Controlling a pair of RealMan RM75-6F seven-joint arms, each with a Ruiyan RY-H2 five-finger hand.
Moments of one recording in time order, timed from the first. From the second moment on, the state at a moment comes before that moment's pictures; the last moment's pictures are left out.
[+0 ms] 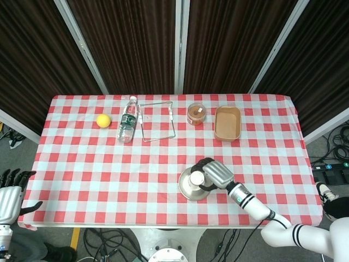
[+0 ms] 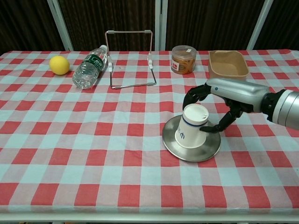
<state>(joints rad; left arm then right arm) -0.02 -1.17 -0.02 -1.57 1.42 1.47 0.07 0.69 -1.53 0.02 -1.37 -1.55 0.89 0.23</state>
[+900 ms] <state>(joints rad) -0.02 -1.18 -0.02 -1.56 1.43 1.47 0.07 0.71 -1.53 0.01 -1.34 -1.58 0.94 0.29</state>
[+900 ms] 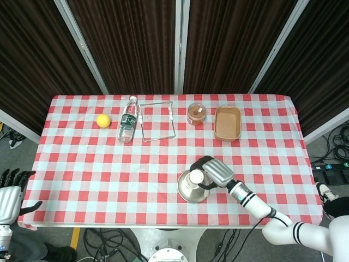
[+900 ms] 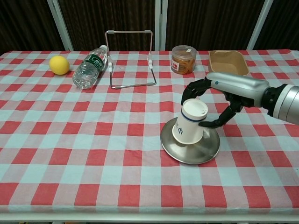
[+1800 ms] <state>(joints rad) -0.02 -1.18 -0.02 -1.56 1.42 1.46 0.06 0.71 -1.54 0.01 -1.32 -1.56 0.95 0.24</state>
